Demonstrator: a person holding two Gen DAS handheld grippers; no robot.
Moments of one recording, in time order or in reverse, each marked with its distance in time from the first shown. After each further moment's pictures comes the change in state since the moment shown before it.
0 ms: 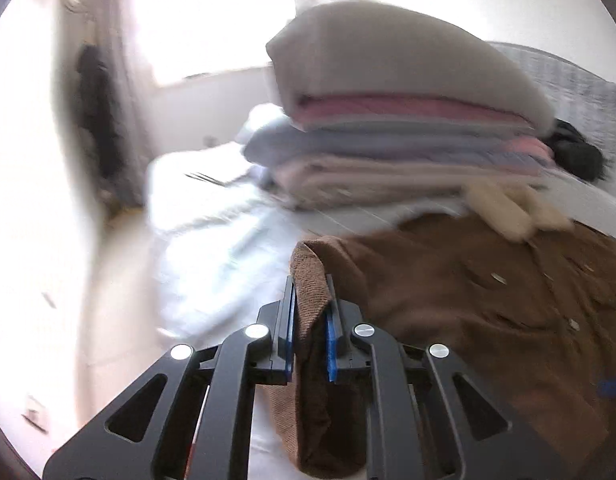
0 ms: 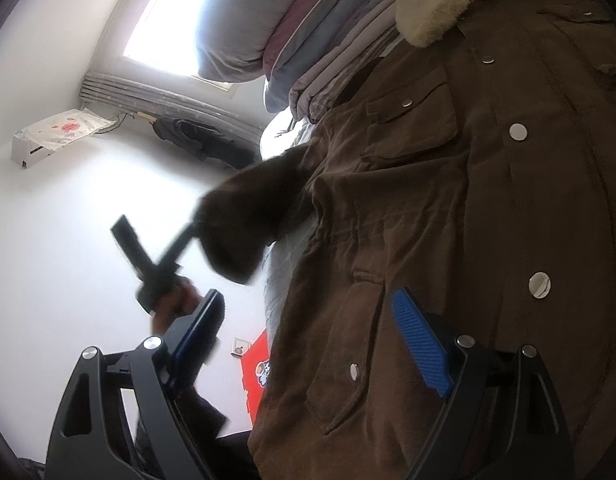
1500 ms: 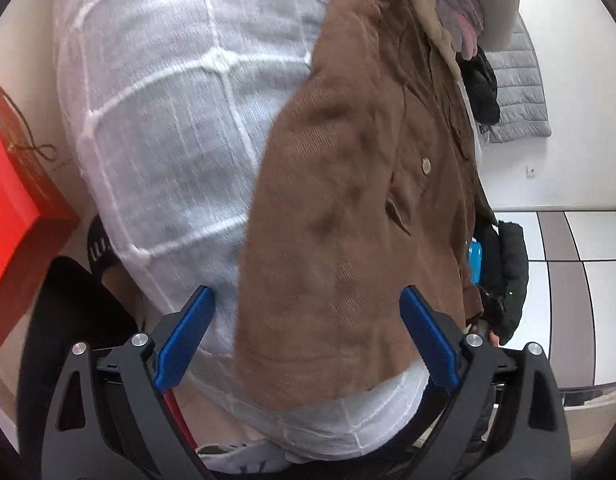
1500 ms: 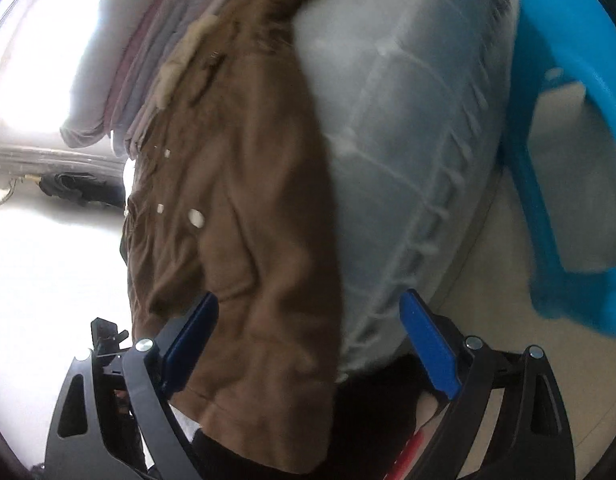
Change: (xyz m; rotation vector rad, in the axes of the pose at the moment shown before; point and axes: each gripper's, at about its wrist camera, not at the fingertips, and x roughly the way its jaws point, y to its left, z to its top) left arm -0.050 -0.006 -0.251 -0.486 0.922 -0.792; right arm -0.308 -0.184 -0.102 0.316 0.010 -0.407
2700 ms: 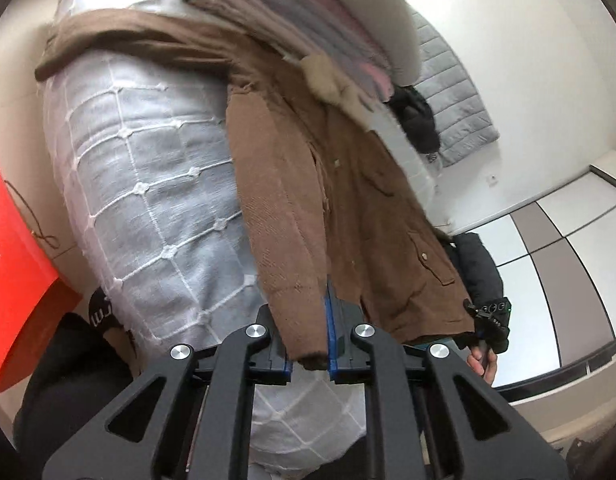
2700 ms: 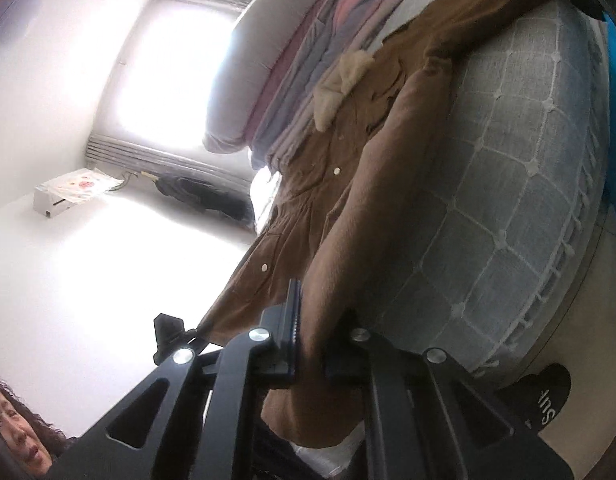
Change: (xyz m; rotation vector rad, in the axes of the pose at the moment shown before) left arm -0.112 -0.113 -0.061 0.216 -0.306 -0.054; right arm -0.052 0.107 -0.057 -0.154 -0.159 0.432
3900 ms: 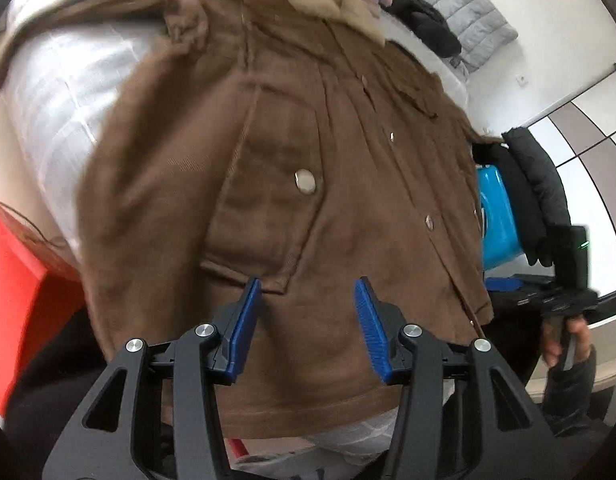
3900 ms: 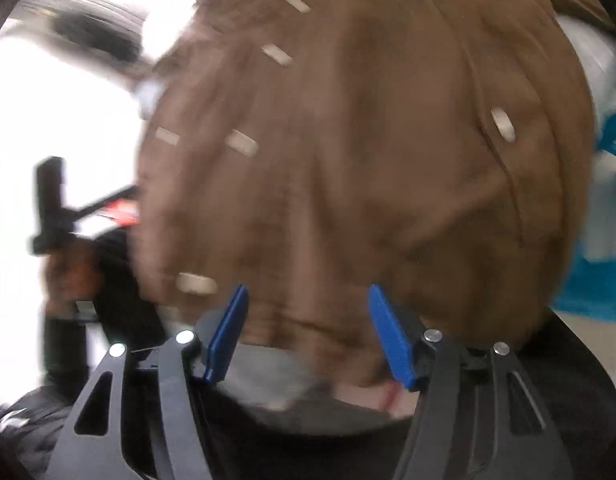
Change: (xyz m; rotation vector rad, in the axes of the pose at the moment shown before) left arm 0.096 -0.020 -0.040 0.236 0.205 0.192; right arm 0.161 0.069 -0.072 -0.231 0.466 -0.525
